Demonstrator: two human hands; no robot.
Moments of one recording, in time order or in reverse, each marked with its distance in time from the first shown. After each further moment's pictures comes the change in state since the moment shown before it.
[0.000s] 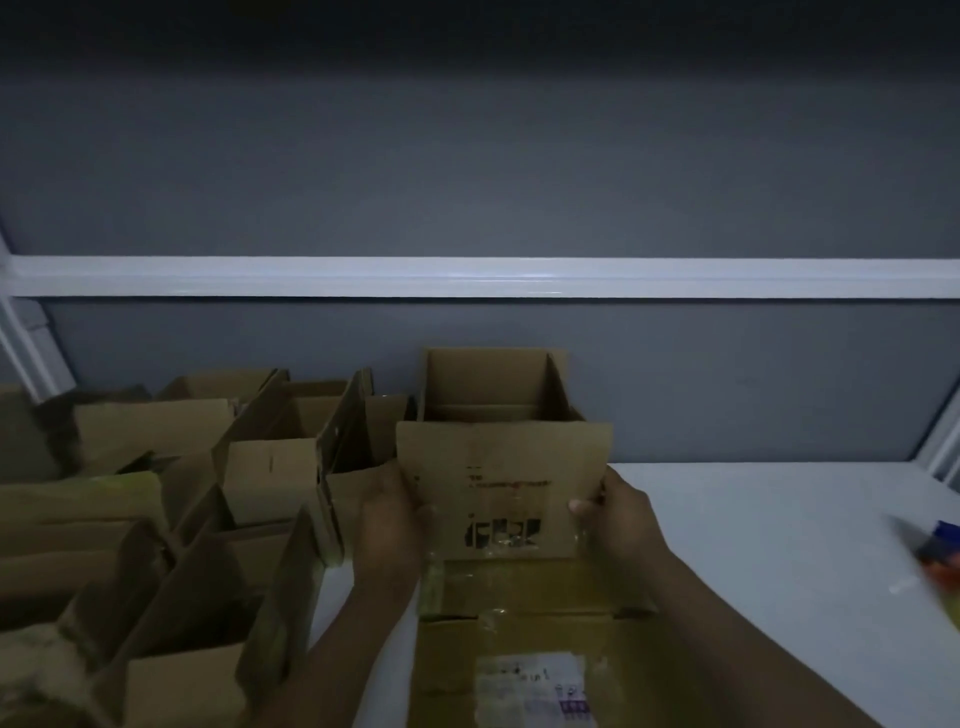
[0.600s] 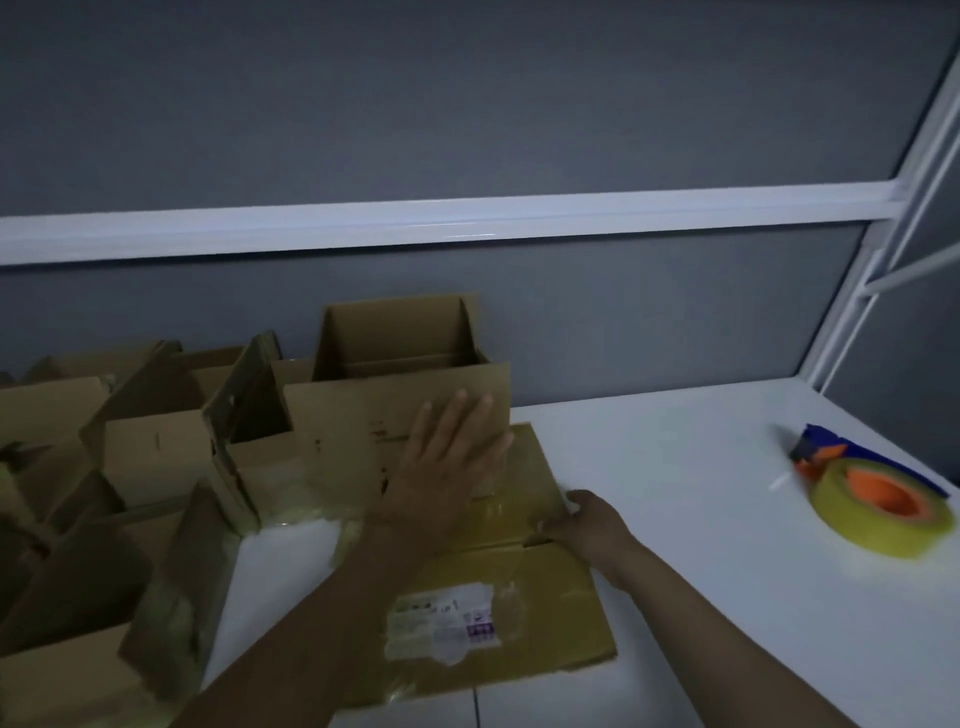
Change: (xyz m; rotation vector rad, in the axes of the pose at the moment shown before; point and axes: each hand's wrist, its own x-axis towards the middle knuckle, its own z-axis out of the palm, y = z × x) left_hand -0.029 0.039 0.094 0.890 0.017 1.226; right_hand -0.074 0.052 -0.036 0.095 -0.156 0.399
